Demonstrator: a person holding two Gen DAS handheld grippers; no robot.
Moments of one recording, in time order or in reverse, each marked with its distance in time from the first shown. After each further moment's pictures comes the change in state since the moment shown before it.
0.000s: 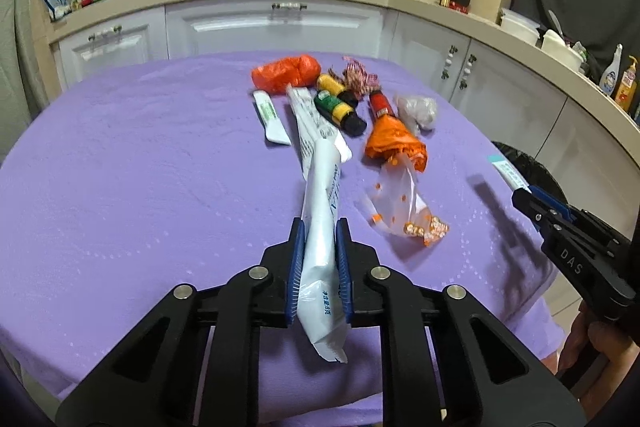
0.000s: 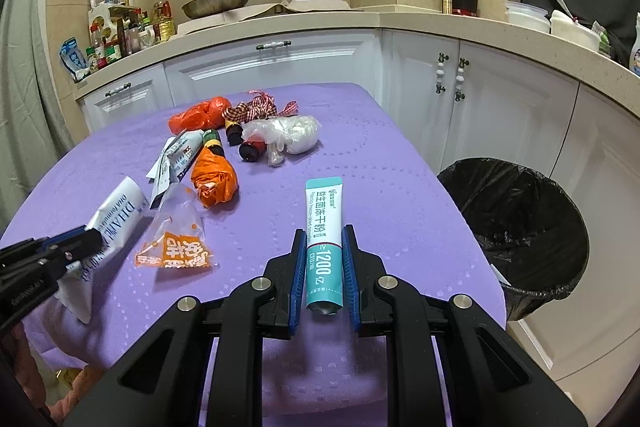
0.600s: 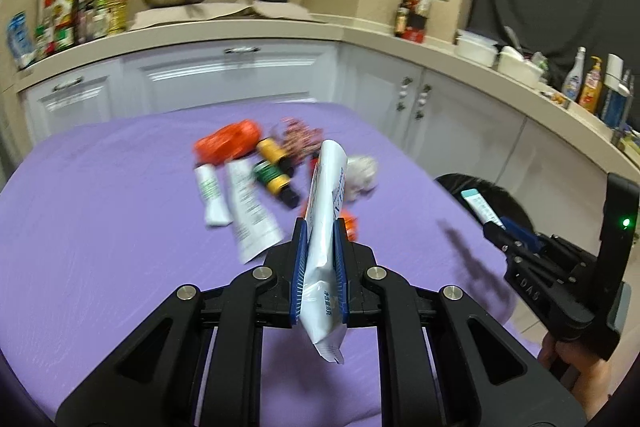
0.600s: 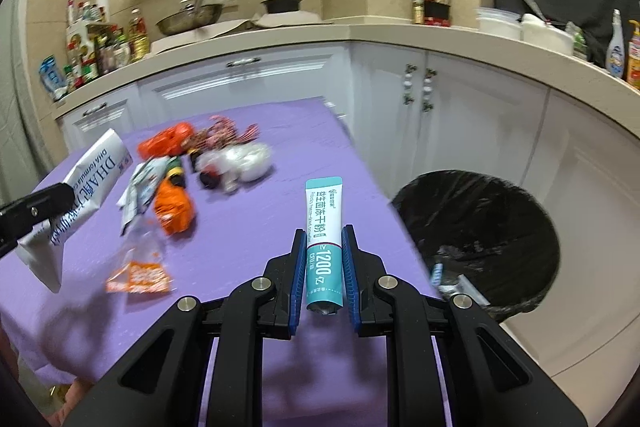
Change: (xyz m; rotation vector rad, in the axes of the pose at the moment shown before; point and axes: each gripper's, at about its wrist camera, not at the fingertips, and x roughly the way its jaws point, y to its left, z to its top) left arm -0.008 -0.047 0.054 0.083 -0.097 -0.143; right arm -0.014 -0.041 0.020 0.055 -0.050 -0.112
